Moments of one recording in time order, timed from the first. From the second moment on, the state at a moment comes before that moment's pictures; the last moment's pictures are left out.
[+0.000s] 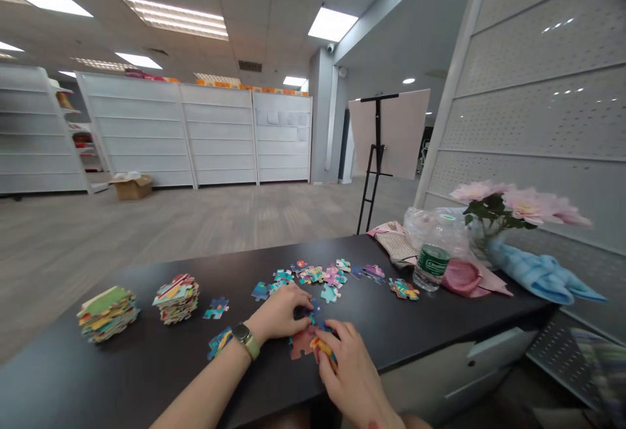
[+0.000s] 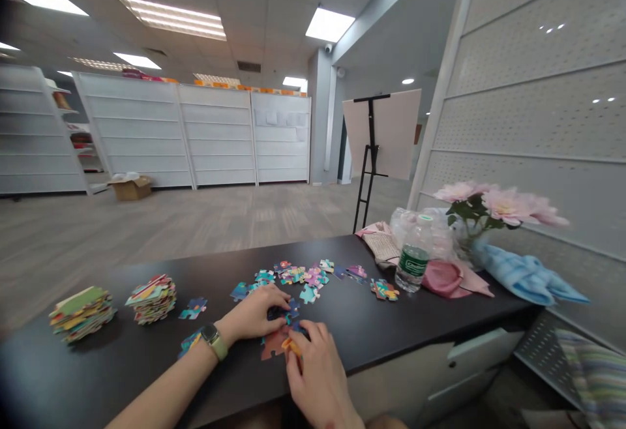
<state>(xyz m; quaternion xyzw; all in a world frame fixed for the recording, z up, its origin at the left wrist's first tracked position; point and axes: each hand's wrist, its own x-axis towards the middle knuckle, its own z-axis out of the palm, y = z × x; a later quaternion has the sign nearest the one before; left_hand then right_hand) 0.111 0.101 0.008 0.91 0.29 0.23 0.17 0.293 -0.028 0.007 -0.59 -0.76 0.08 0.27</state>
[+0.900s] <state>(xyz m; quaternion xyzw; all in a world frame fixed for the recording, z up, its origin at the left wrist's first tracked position) 0.108 0.099 0.010 0.92 0.29 0.20 0.19 0.292 -0.027 0.006 -0.59 -0.77 0.07 0.25</state>
